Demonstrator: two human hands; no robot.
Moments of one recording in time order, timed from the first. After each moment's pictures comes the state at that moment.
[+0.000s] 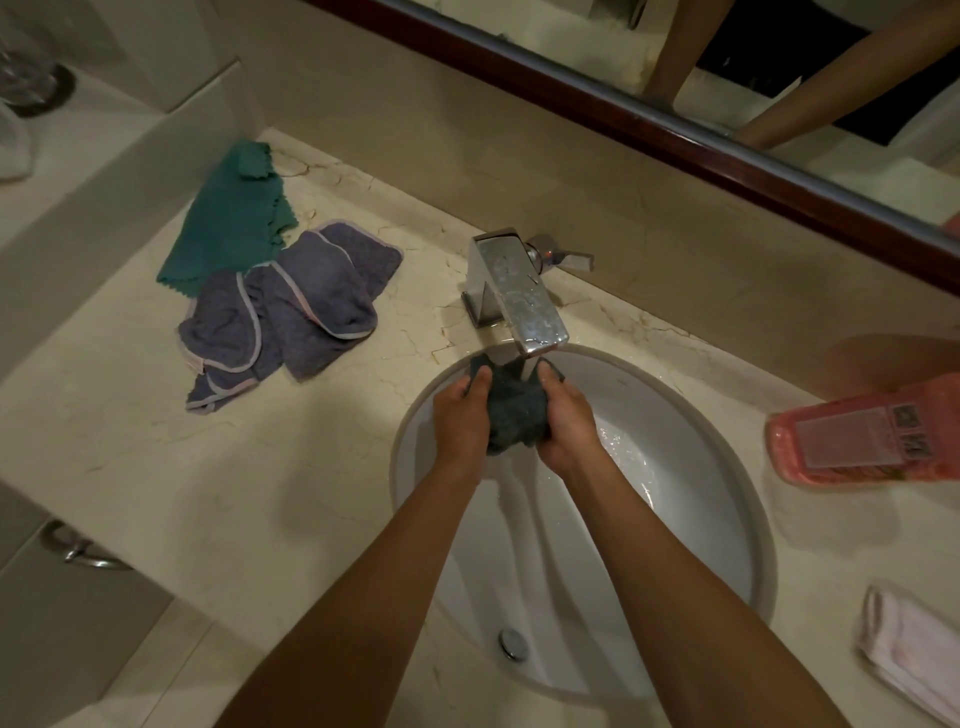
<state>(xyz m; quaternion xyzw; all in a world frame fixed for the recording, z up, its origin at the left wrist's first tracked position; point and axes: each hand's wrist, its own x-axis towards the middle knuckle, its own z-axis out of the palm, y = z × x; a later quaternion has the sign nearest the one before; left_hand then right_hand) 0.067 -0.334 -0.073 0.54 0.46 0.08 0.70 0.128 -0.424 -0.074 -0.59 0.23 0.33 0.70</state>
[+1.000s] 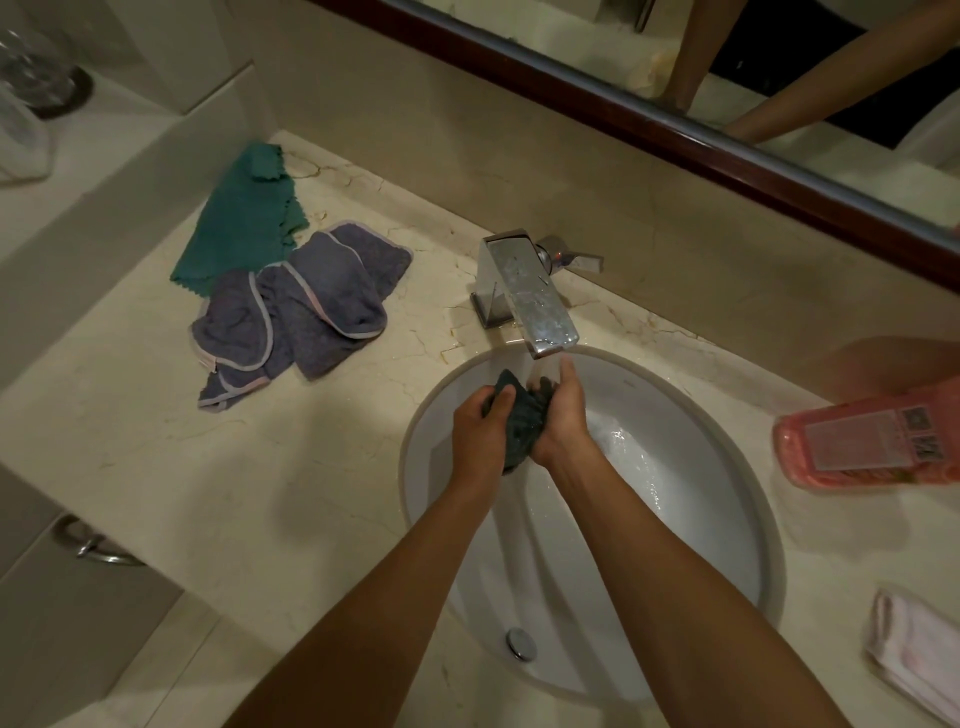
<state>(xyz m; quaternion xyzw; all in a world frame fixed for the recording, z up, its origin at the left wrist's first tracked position) 0.052 -0.348 -0.081 0.58 0.41 0.09 0.69 0.125 -0.402 -0.071 -0.51 0.34 0.37 0.70</state>
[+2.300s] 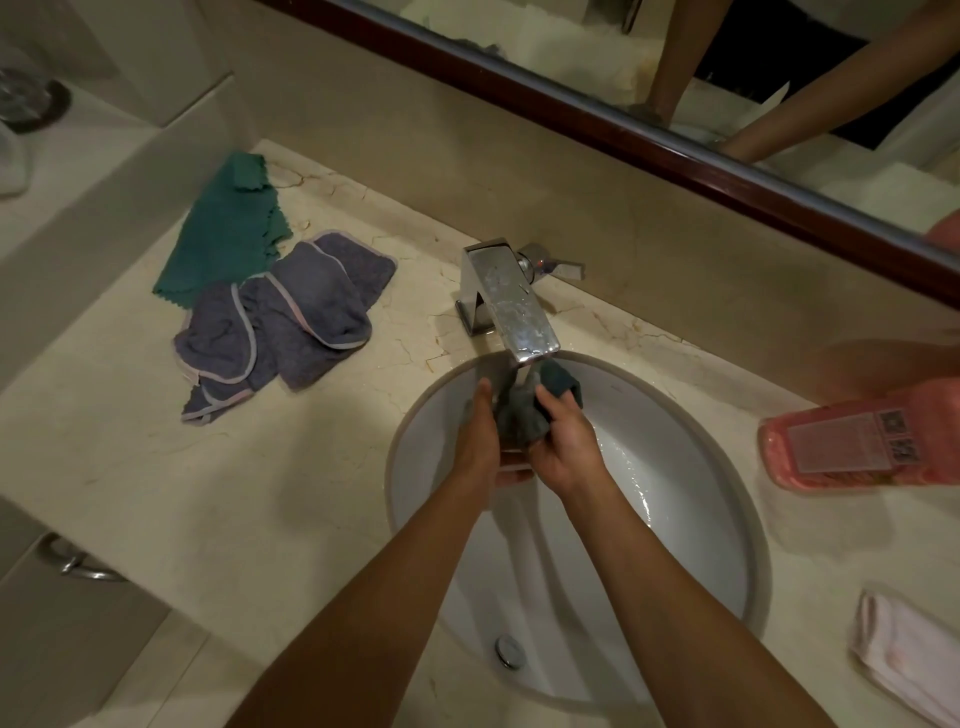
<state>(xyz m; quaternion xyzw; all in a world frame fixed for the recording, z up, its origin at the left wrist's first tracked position) 0.068 -0.352 -0.073 0.38 0.50 -0.13 0.77 0.116 -0.432 -0.062 -0.42 0.27 0.33 0.80</state>
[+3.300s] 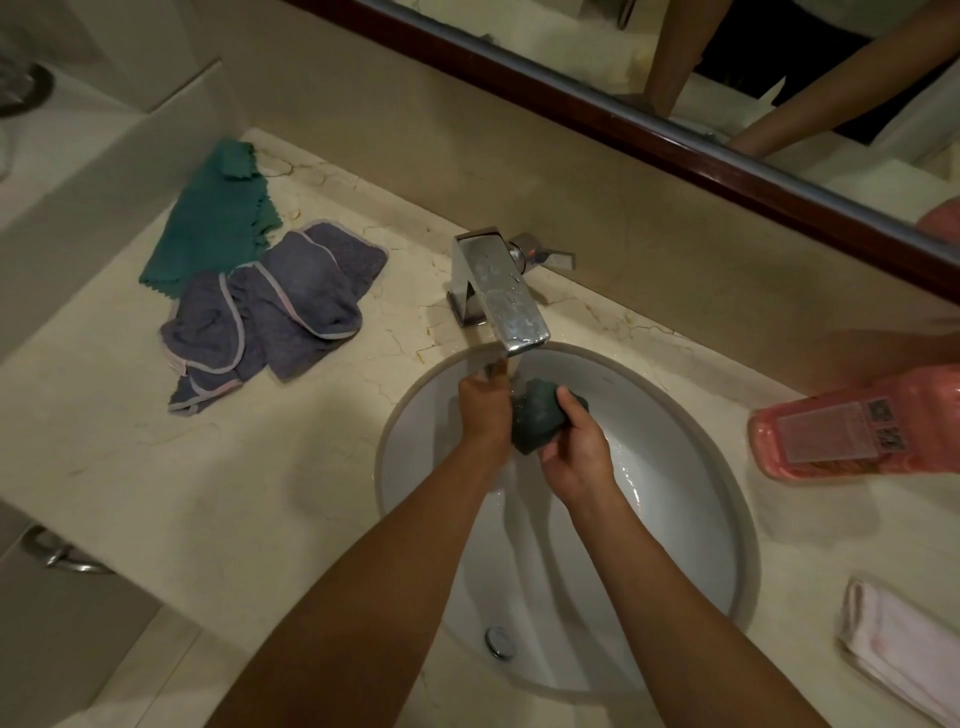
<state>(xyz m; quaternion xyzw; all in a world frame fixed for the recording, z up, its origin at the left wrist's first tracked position) 0.102 -0.364 -0.080 0.47 0.48 0.07 0.74 0.112 -0.458 -0.070 -0.42 0.32 0.27 0.80</state>
